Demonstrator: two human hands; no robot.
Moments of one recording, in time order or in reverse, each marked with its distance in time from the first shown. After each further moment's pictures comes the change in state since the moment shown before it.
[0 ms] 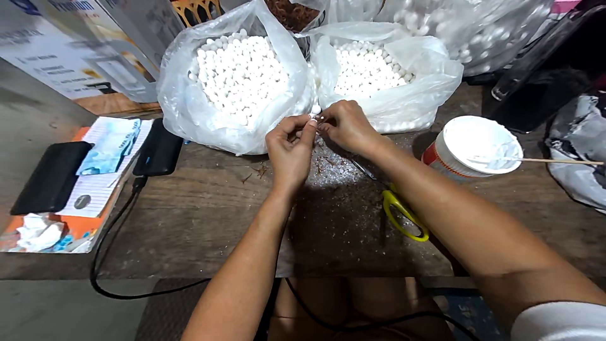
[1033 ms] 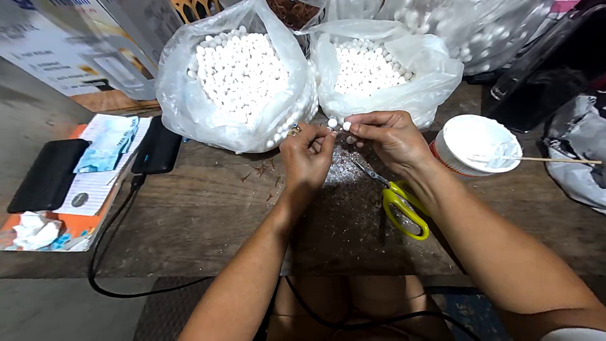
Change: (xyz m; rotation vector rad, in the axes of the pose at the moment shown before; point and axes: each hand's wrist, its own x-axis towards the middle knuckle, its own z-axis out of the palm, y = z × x) left_hand -0.017 -0.007 0.007 0.298 -0.073 0.267; right_hand -0.062 0.005 -0.015 1.037 0.274 0.214
